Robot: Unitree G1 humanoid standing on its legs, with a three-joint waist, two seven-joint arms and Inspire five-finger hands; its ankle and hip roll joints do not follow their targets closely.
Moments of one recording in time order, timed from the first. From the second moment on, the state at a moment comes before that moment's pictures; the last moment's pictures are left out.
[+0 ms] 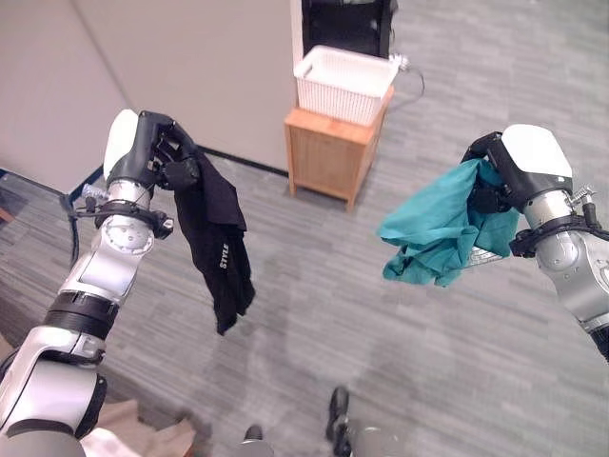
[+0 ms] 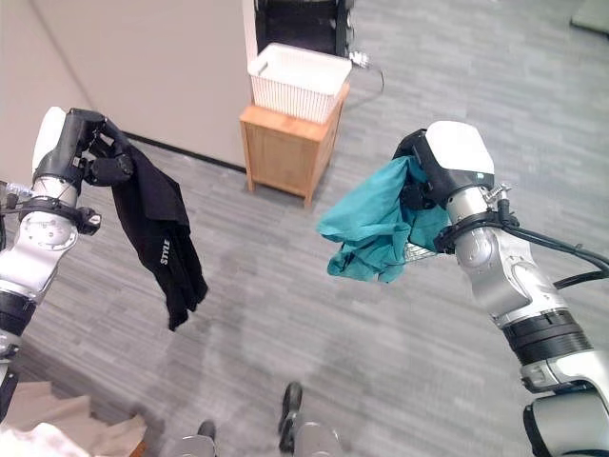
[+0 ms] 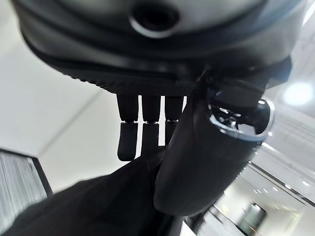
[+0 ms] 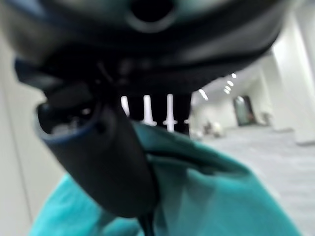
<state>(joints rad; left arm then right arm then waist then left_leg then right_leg) -0.68 0.87 -0.28 0.45 -0.06 0.00 0.28 -0.60 -1.03 0.32 0.24 -0.32 0.03 -0.16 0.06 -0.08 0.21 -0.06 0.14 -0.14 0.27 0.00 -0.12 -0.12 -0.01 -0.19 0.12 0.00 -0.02</state>
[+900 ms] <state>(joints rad) -0.75 0.75 -0.31 0.37 -0.04 0.01 0.27 -0.56 -1.00 0.26 0.21 -0.47 0.07 -0.20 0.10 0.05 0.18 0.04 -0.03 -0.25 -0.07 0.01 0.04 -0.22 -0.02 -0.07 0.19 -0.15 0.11</state>
